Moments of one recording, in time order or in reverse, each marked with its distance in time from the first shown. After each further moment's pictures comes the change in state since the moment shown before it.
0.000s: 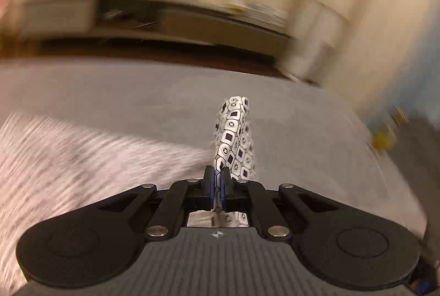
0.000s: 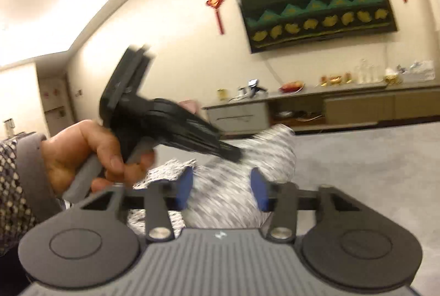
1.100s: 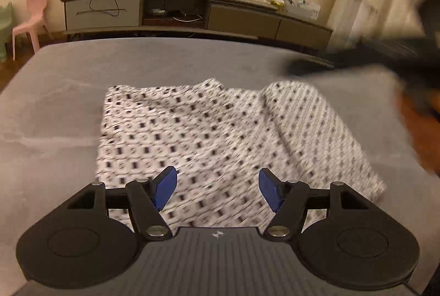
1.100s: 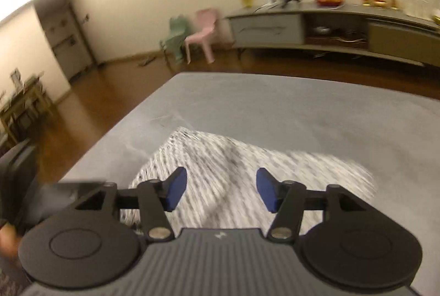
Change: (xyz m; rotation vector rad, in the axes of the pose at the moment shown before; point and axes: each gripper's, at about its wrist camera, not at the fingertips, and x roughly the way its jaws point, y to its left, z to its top) left arm -0.075 0.119 -0.061 0.178 0.007 0.150; right arm 0.279 0.075 0.086 -0.028 0.444 0.070
